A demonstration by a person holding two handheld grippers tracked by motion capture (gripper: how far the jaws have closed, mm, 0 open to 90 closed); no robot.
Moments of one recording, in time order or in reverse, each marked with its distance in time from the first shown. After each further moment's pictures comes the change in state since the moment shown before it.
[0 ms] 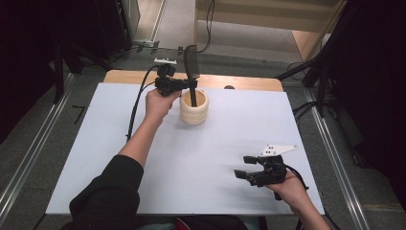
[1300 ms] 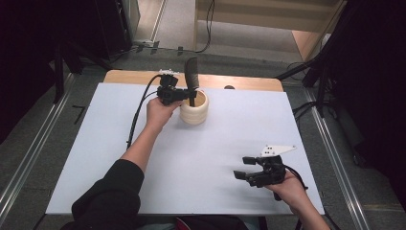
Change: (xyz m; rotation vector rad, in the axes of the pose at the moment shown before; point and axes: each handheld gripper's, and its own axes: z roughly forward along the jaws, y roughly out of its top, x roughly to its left) left arm 0.007 -0.028 0.015 0.063 0.046 0.035; right arm 0.000 -0.001 0.002 0.008 0.008 0.001
